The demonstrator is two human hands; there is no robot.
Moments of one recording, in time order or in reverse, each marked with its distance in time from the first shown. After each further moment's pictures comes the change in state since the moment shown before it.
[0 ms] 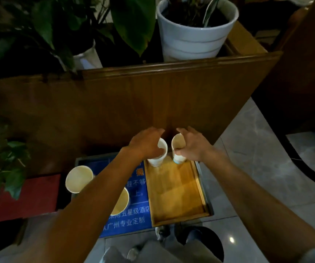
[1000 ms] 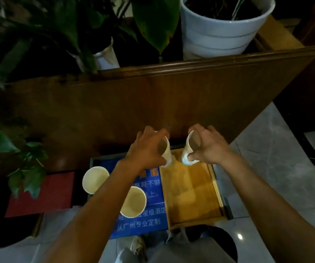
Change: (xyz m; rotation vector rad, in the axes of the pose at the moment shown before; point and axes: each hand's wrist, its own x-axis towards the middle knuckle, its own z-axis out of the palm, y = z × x) left_hand -0.055 -0.052 -0.016 -0.062 0.105 -0.031; right_hand -0.015 -0.047 0.000 0.083 0.073 0.036
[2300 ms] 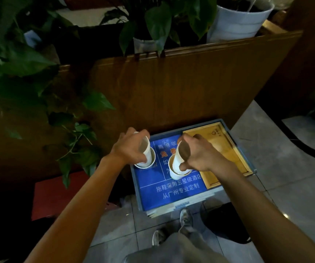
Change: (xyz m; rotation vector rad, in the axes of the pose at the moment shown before) left_hand -0.136 -0.164 -0.036 0.031 -0.080 0.012; right_hand -0.126 -0.150 0.119 0.032 0.012 0.014
